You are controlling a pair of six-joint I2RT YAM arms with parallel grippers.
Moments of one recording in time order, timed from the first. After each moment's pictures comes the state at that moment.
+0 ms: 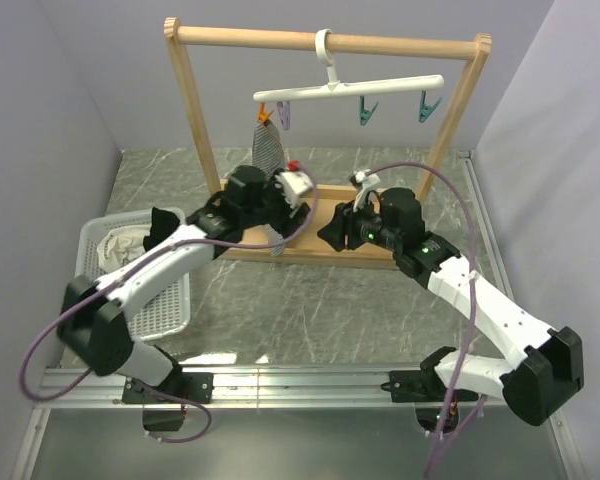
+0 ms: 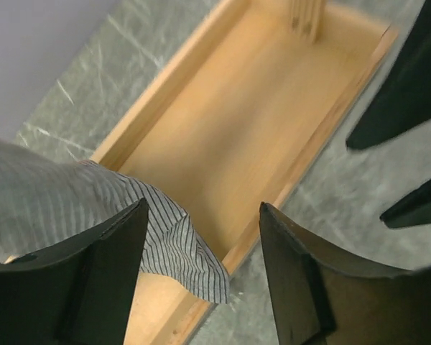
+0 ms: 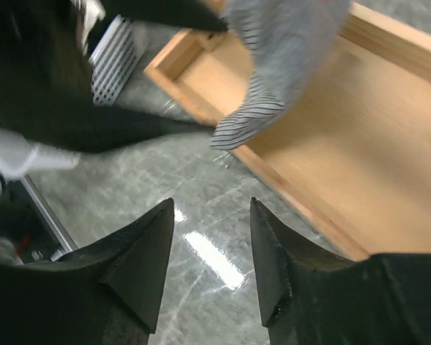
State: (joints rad) left arm -0.63 1.43 1.20 -0.14 0.27 0.27; right arm 0.56 1.15 0.95 -0.18 -0.31 0.23
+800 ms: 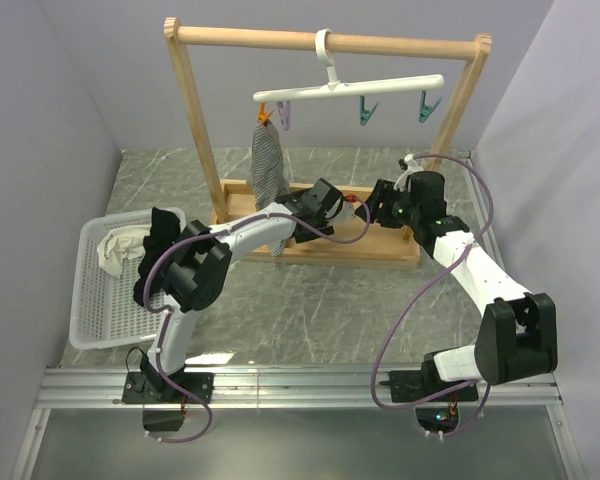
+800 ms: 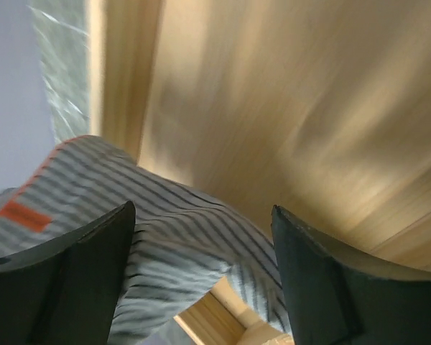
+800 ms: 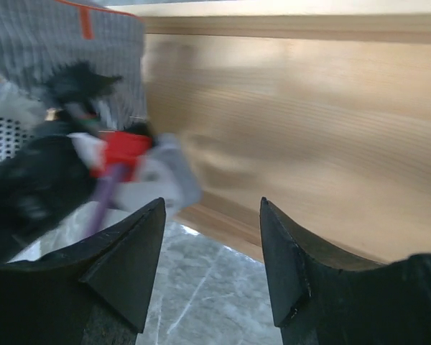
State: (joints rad) left arm -0.79 2.11 1.71 -0.51 -0.42 0.67; right arm 0.19 1.36 0.96 -0.15 -0.33 0.43
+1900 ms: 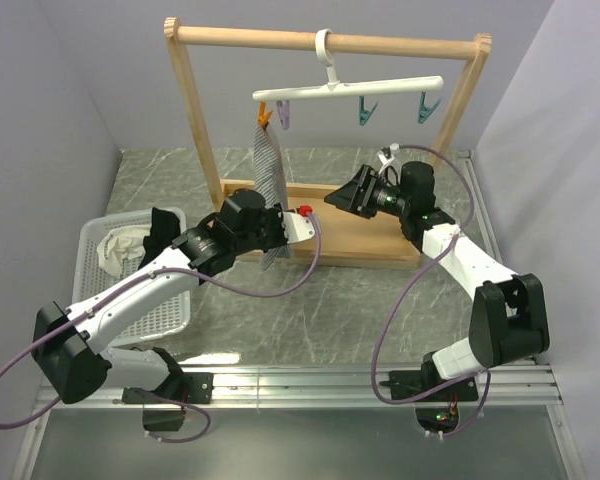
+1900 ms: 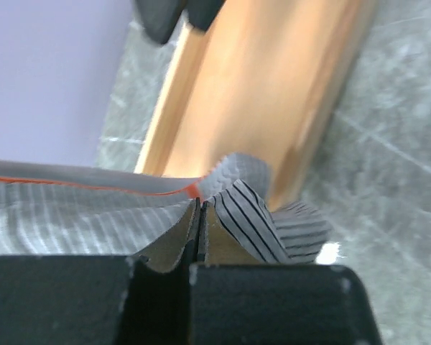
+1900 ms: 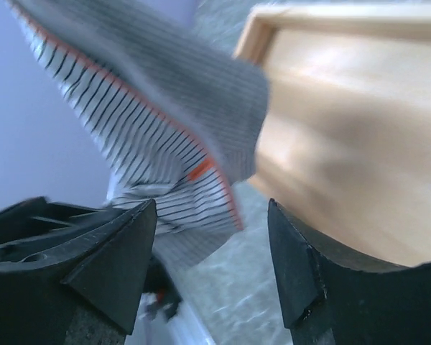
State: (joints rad) left arm -0.77 1.29 1.14 -0.30 0.07 0.70; right arm 0.24 1.46 1.01 0.12 -0.68 0.74
